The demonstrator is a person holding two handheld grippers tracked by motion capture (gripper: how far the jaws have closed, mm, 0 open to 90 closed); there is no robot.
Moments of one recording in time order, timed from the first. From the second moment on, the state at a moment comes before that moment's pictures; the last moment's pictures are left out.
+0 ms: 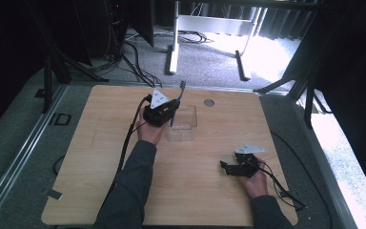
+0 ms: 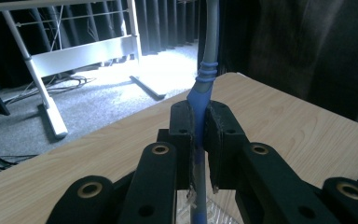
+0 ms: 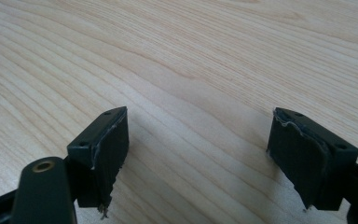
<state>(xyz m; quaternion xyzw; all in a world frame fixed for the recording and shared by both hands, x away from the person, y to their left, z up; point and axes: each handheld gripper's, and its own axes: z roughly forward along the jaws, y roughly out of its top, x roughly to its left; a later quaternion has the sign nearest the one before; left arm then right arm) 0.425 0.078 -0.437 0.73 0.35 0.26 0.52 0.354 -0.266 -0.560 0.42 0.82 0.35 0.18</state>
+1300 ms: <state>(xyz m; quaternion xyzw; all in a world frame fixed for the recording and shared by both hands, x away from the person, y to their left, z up) 0.423 0.061 -0.464 0.81 0.32 0.22 0.44 0.354 -0.266 -0.560 0.42 0.82 0.35 0.18</state>
